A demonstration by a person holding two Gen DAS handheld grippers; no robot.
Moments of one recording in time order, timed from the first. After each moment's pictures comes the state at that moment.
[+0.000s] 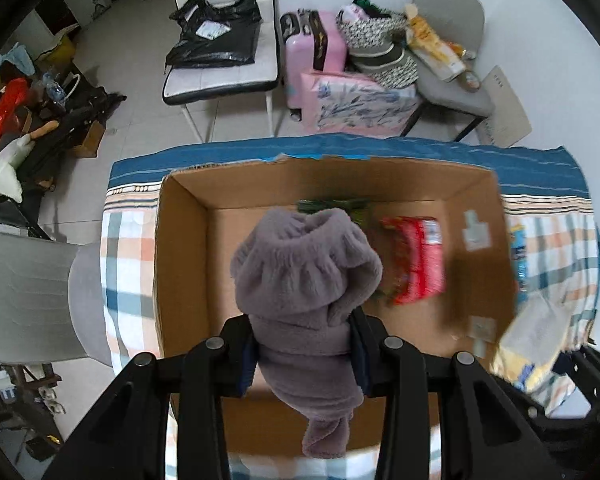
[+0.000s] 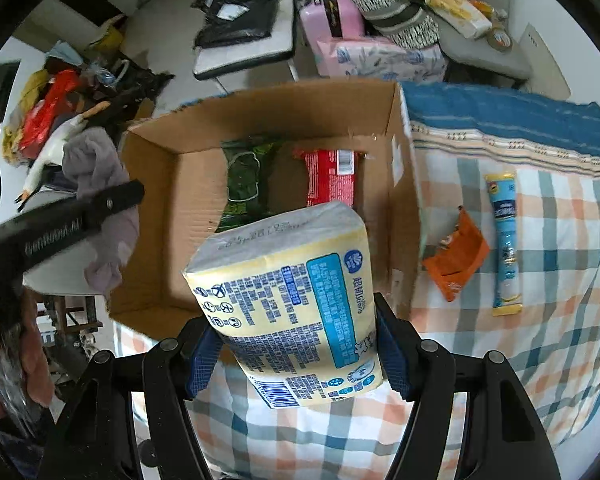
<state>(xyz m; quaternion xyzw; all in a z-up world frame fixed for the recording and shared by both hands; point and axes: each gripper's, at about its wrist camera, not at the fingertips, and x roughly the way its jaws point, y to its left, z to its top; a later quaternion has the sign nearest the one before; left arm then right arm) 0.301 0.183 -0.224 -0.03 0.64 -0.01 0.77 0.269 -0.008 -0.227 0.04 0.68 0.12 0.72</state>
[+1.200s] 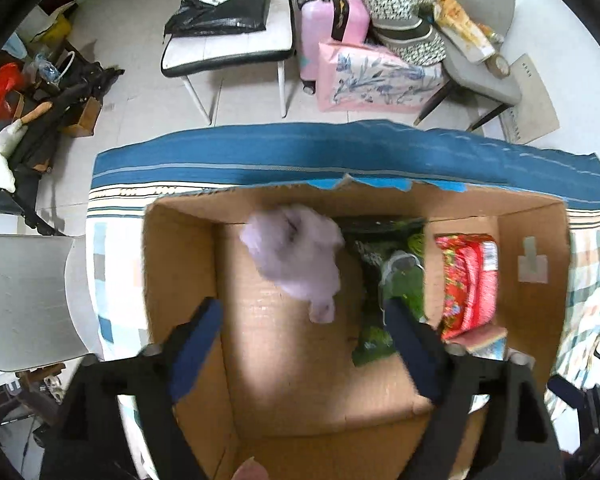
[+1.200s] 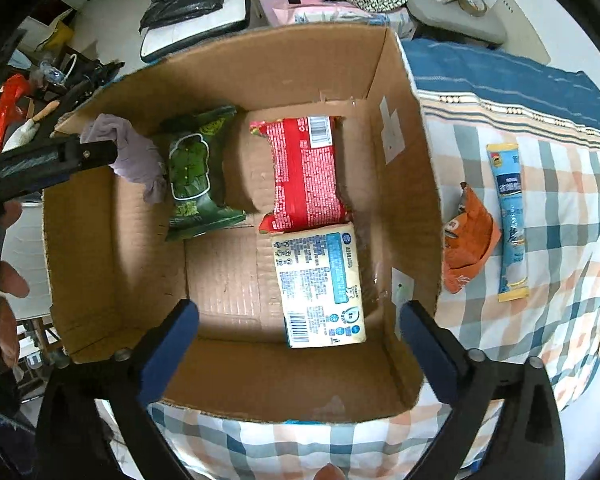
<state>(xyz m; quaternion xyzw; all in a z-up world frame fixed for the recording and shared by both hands) 0.346 0.212 -0.269 -0.04 0.68 0.00 0.73 0.297 0.002 -0.284 0.02 0.72 0.05 0.69</state>
